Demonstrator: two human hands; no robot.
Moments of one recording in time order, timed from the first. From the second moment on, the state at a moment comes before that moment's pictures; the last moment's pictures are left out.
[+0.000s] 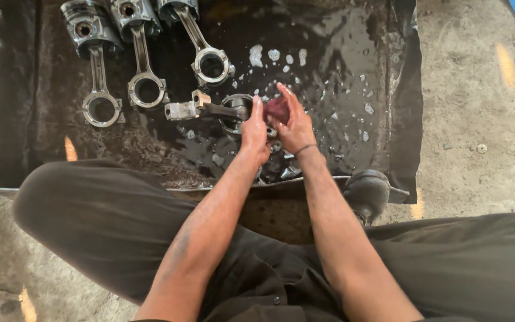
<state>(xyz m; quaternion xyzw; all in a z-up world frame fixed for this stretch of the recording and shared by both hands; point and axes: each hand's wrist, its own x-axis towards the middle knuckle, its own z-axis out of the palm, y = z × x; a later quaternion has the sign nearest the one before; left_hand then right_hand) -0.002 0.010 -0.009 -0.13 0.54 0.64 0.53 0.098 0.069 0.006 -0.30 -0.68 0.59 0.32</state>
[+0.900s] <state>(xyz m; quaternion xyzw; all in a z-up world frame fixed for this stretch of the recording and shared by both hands) 0.004 0.002 0.046 -0.09 0.22 0.67 0.70 0.172 0.150 -0.107 -0.38 -0.44 0.70 0.41</state>
